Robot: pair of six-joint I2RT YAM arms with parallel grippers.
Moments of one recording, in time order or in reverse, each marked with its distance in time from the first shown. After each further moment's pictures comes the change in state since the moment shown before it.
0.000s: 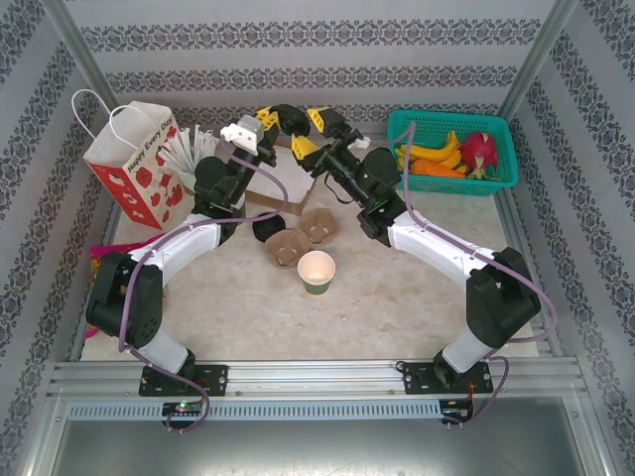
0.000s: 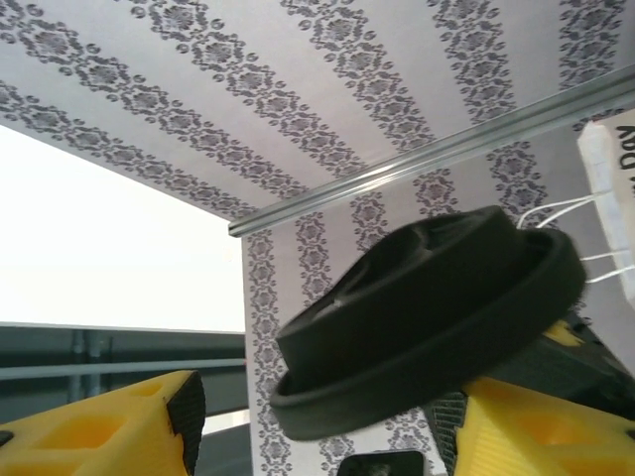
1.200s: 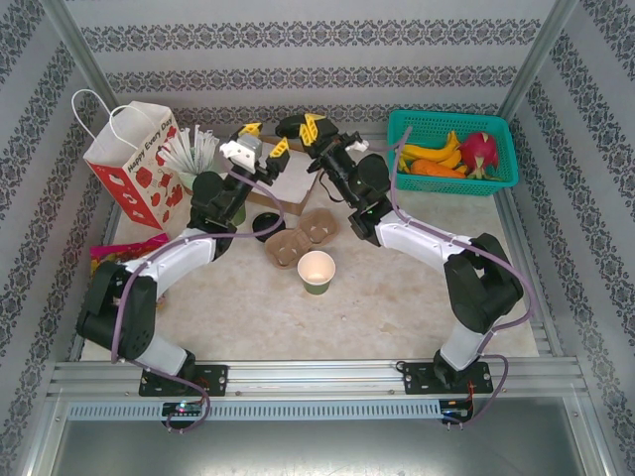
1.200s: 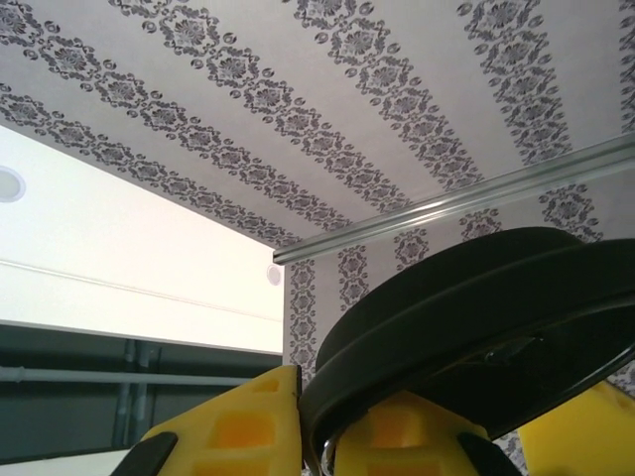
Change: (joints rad) left arm -0.001 -0.094 -0.164 -0.019 0.026 -0.014; right arm -0.008 0.110 -0.026 0.218 0.110 0.004
